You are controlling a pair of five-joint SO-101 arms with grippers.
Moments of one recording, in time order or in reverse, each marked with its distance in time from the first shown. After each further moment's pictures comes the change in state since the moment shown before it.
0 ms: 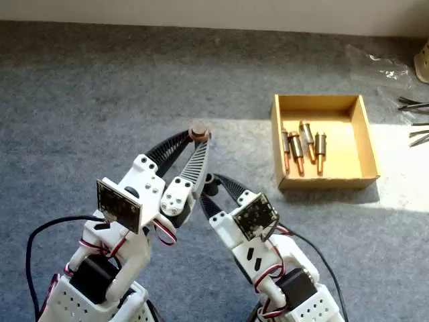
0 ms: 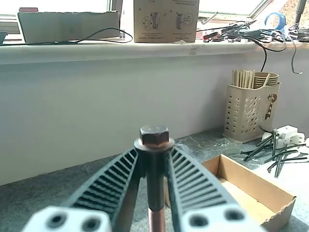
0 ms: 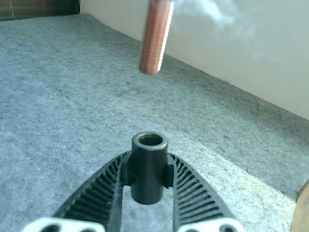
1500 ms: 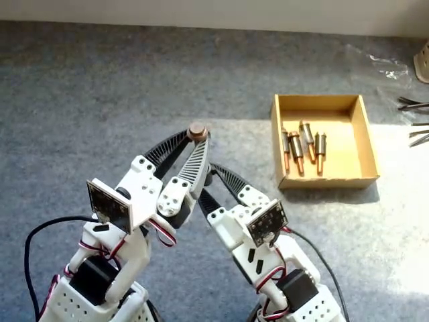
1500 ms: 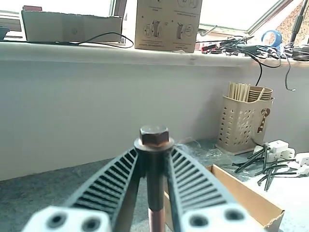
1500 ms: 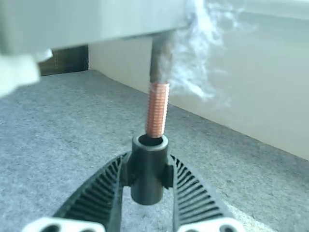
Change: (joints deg) left arm 0.0 -1.1 1.0 -1.1 4.0; right arm -1.9 0.0 -2.5 -8.4 -3.1
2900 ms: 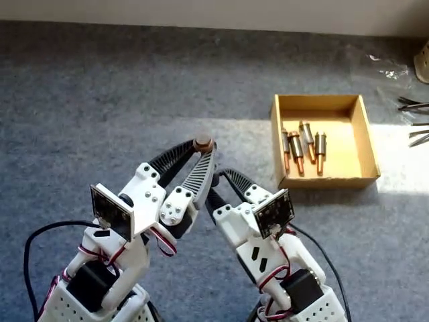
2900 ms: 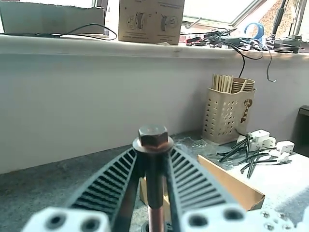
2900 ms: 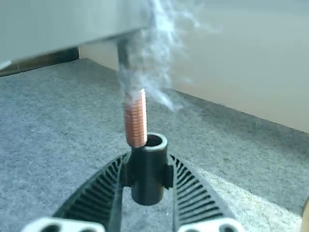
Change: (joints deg) left arm 4.5 -0.4 -0.1 4.9 0.4; right arm 2.3 0.1 -3.8 7.5 -4.1
